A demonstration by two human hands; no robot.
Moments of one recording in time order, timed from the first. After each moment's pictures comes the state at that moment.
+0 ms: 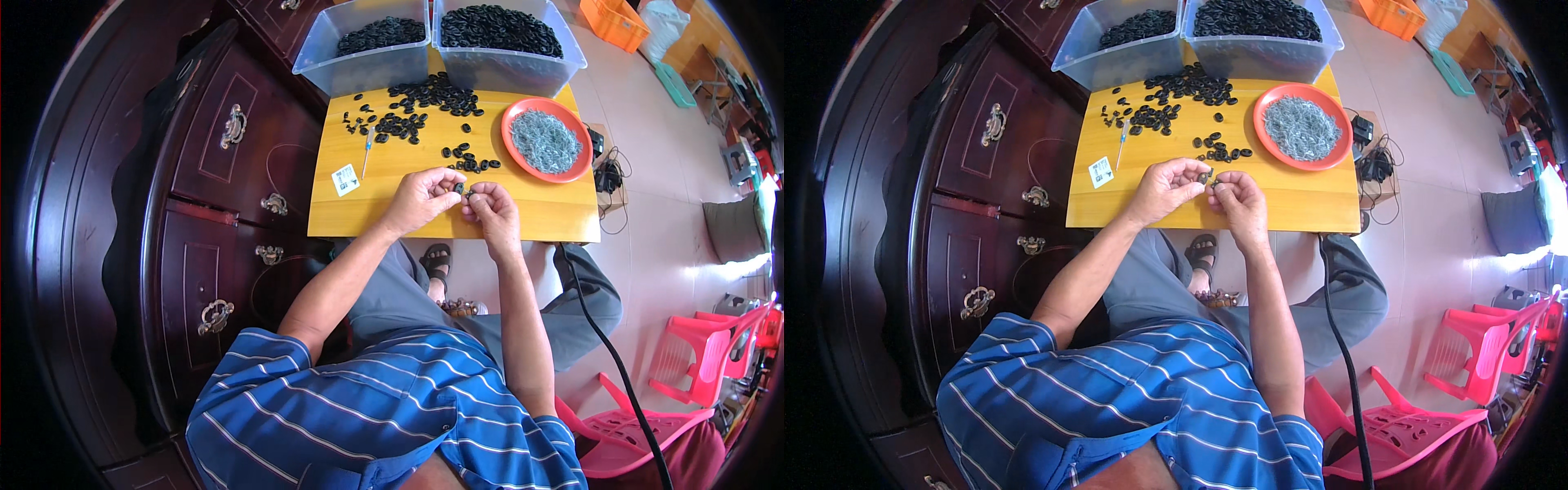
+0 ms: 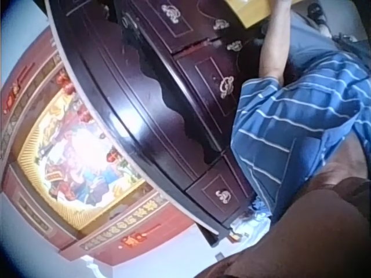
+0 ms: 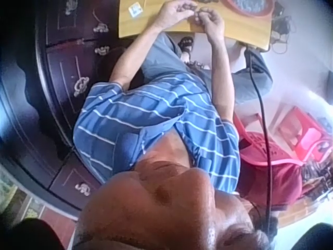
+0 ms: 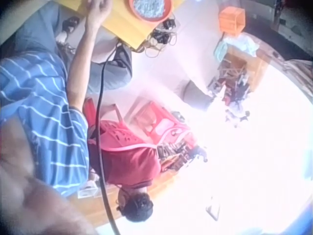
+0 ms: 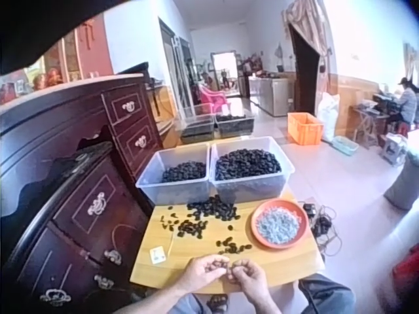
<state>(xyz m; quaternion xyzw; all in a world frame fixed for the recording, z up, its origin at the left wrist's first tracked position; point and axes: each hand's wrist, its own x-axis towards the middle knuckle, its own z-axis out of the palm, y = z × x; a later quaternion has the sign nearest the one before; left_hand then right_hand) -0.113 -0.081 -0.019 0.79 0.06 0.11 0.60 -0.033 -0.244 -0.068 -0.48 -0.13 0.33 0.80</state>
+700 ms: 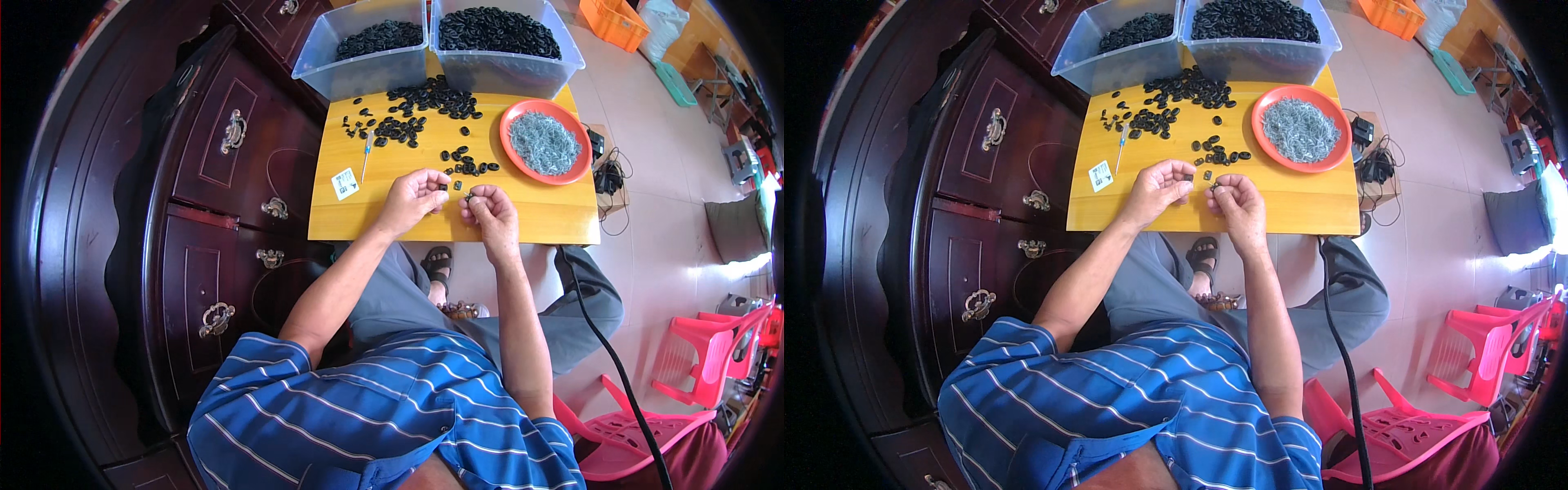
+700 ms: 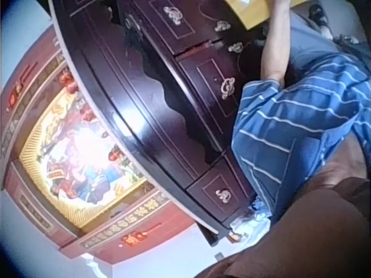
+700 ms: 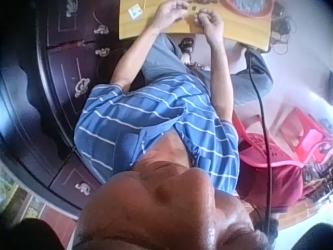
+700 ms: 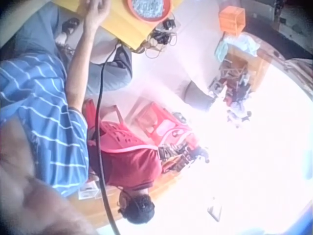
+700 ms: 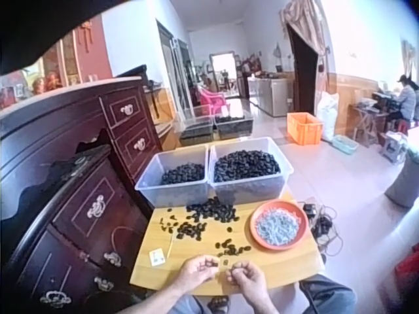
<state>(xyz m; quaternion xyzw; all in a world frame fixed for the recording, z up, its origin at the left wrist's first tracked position) -0.117 -0.076 -0.027 0.71 0.12 0.13 0.68 -0.035 -0.244 -0.067 -0.48 -0.13 0.31 0.81</state>
